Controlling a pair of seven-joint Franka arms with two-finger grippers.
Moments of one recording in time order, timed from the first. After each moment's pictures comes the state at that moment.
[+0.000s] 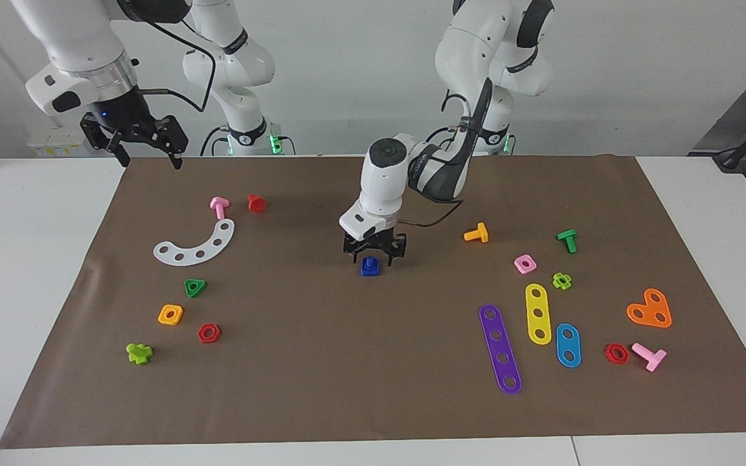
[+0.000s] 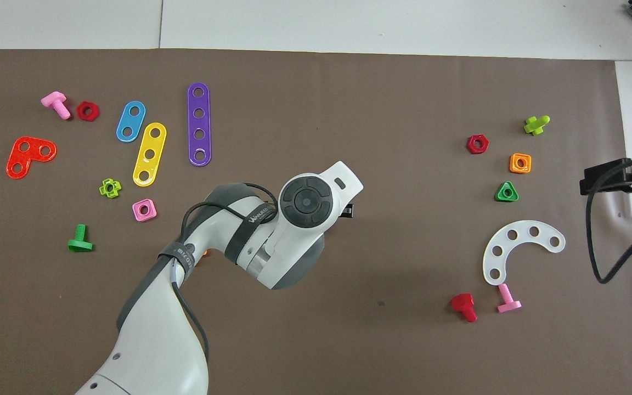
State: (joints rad) left arm -0.70 0.45 -0.03 -1.76 0.00 2.35 -0.58; right arm 0.03 -0.03 -0.04 -1.55 -0.03 1.50 0.06
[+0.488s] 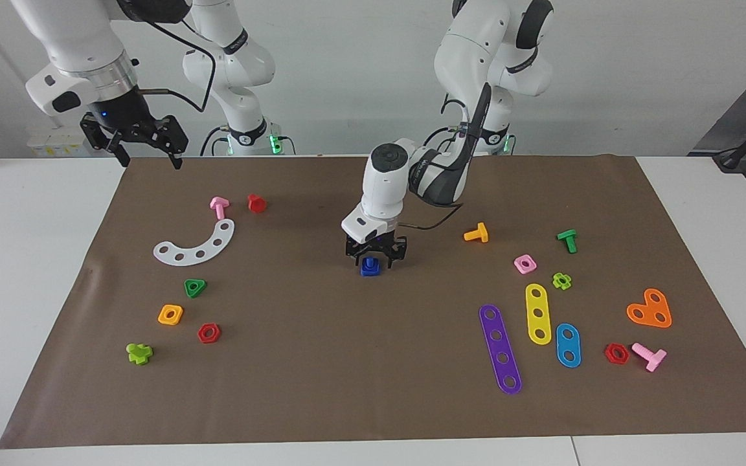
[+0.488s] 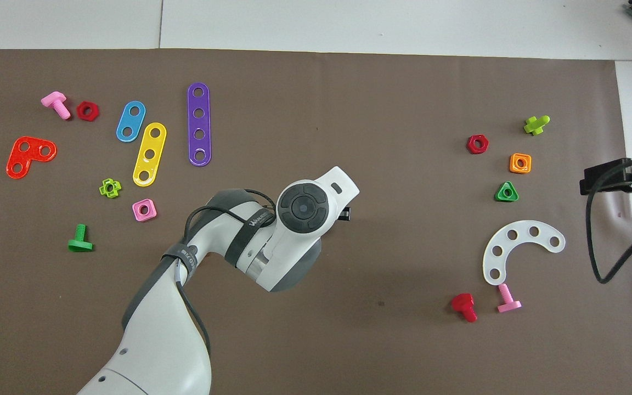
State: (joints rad) left arm -0.70 0.46 -0.03 -1.80 0.00 2.40 -0.59; right arm 0.03 -0.03 -0.04 -1.55 -0.03 1.50 0.06
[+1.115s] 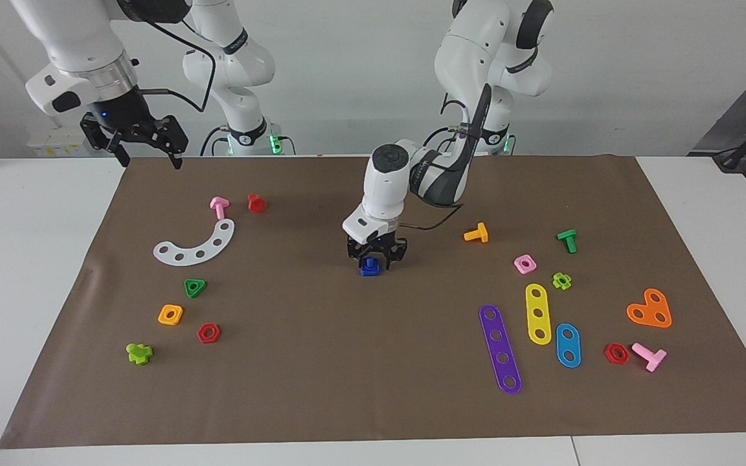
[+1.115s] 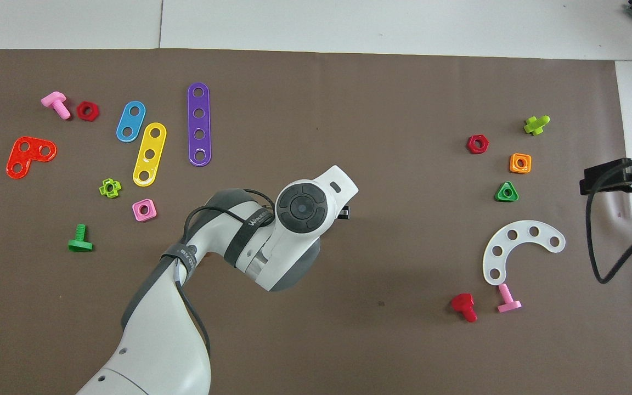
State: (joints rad) left arm -0.70 0.46 -0.02 -1.80 0.00 2.40 -0.60; right arm 0.03 -0.03 -0.04 -1.55 -0.03 1.50 0.06
